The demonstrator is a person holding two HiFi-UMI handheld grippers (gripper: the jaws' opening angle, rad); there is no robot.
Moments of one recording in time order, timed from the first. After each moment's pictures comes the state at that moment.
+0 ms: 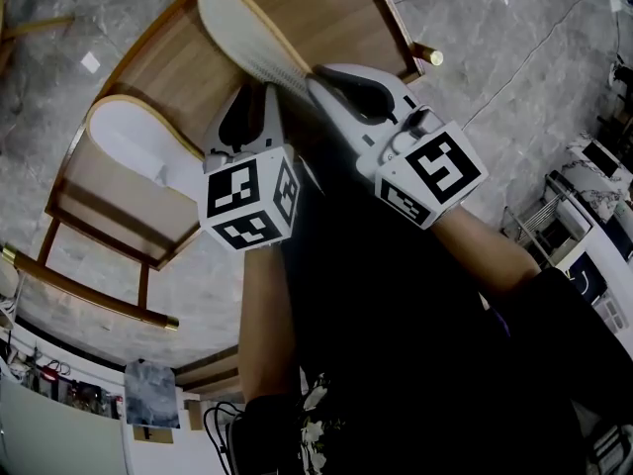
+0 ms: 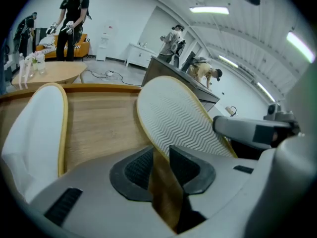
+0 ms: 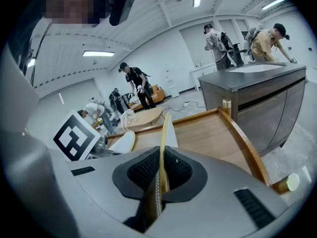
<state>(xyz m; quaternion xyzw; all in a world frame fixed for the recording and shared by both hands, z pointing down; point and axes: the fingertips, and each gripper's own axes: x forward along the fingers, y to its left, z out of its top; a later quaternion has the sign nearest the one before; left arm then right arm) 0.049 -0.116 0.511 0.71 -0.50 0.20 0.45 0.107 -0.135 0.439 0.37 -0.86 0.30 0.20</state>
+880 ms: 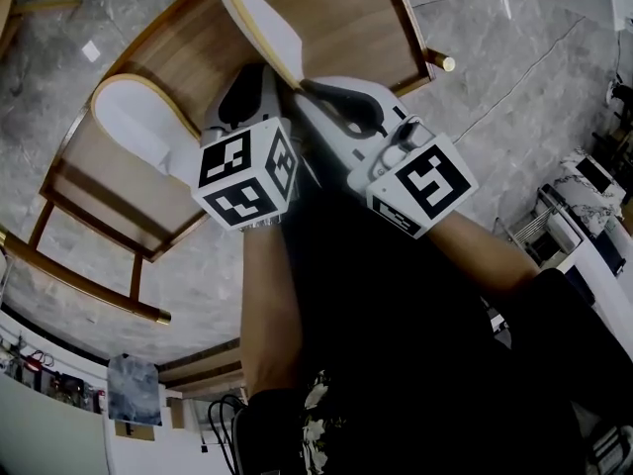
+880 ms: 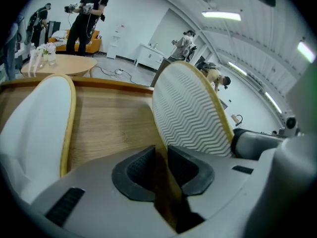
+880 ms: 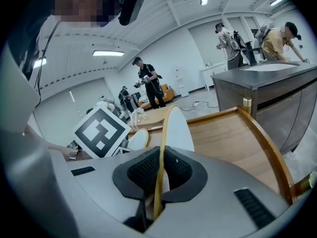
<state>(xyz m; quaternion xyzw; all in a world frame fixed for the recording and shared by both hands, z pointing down) 0.034 -0.131 0.523 0.68 -0.52 0.17 0.48 0.071 -0.118 0.435 0.32 -0.88 0.29 0.19</state>
